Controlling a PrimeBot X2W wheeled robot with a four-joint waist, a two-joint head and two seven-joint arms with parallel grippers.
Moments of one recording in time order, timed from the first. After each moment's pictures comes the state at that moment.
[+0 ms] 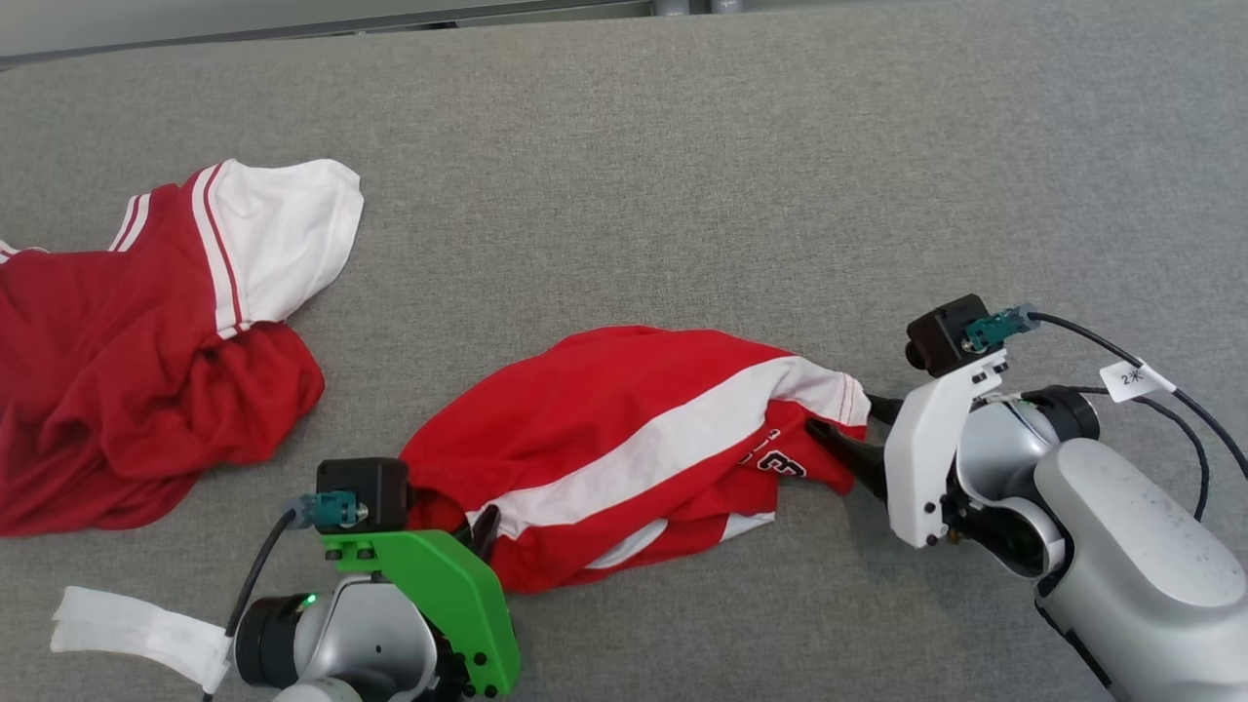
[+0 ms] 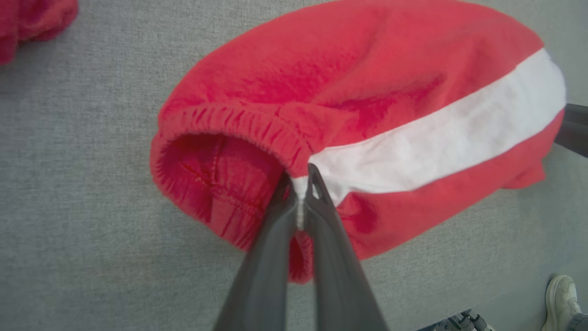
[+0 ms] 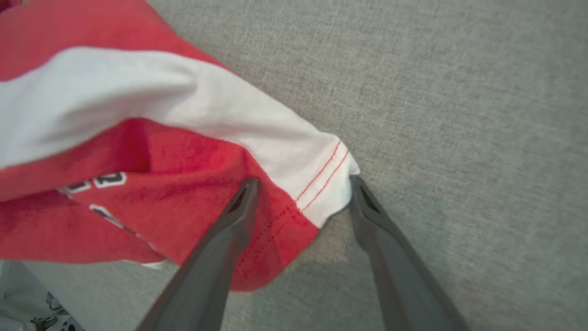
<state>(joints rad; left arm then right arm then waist) -0.01 0.09 -0.29 -0.23 -0.41 0.15 0.70 -0.48 -0.39 0.54 0.28 0.70 0.13 0.52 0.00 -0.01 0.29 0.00</state>
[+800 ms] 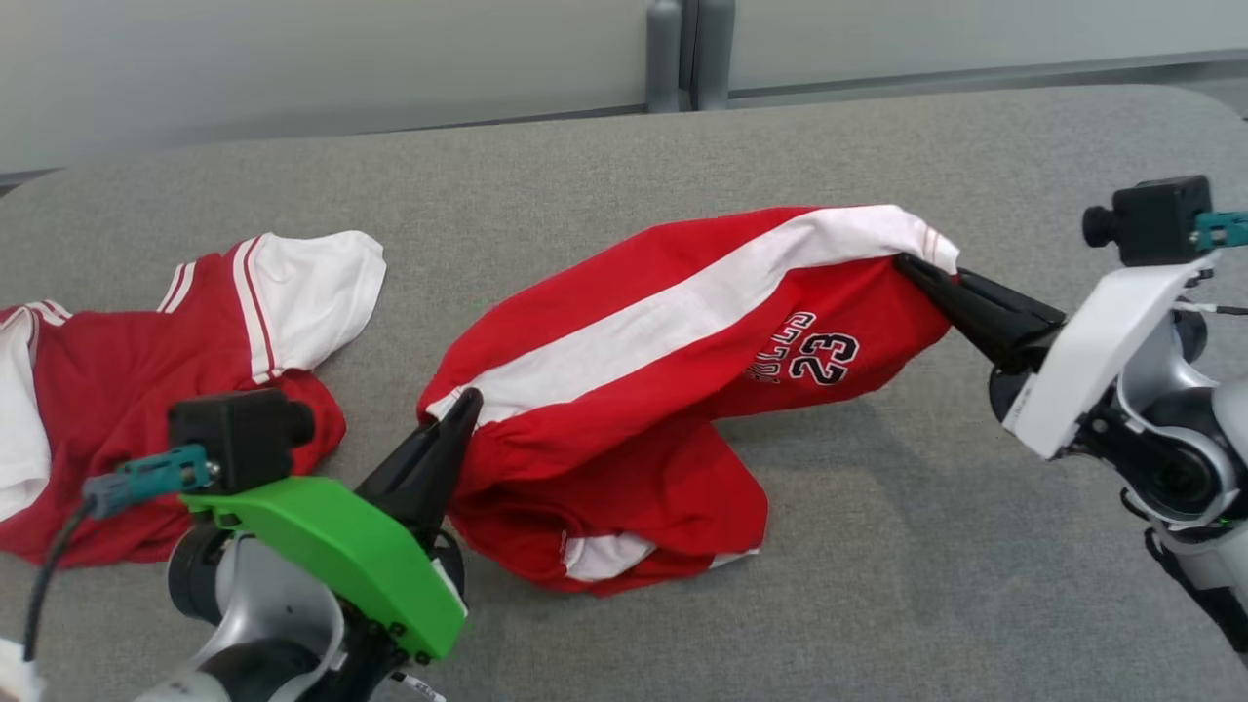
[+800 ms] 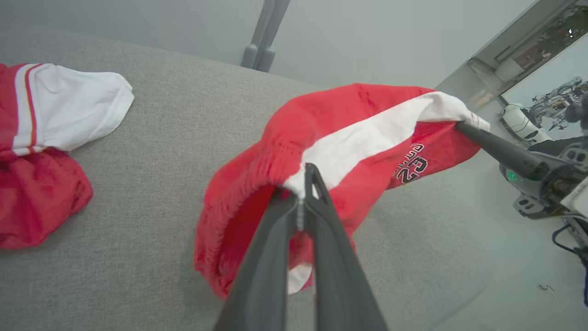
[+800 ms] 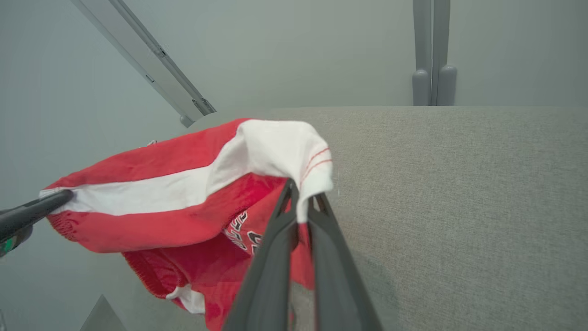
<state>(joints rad) -0.05 0.09 -0.20 -0.50 -0.59 0.12 0.71 -0.46 -0.53 0.36 -0.03 1.00 0.13 0.39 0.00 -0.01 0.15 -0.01</state>
